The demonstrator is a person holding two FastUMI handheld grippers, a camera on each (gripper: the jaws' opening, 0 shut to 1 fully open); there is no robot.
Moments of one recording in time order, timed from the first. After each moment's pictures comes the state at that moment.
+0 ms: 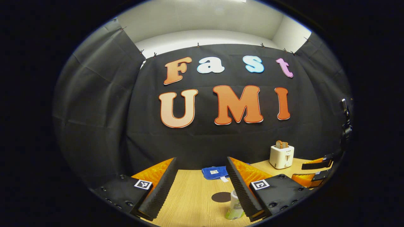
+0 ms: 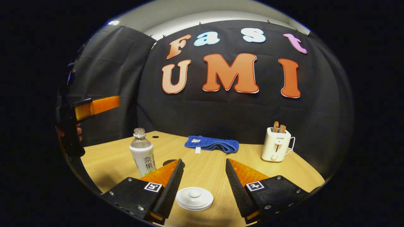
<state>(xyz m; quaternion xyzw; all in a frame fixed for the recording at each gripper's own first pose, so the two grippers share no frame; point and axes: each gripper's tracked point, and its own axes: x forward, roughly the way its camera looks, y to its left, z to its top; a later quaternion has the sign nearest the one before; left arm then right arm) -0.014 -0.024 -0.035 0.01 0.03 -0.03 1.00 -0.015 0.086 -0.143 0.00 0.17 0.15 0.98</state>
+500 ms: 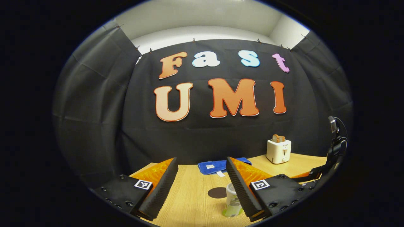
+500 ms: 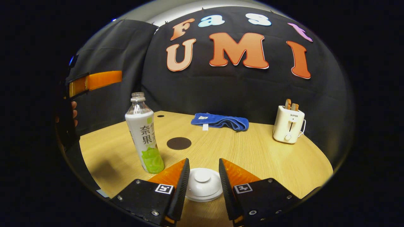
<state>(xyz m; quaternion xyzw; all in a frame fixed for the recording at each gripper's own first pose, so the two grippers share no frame) -0.016 -0.038 -0.064 0.02 0.05 -0.04 1.00 -0.028 0.100 -0.215 -0.01 0.25 0.17 0.95</state>
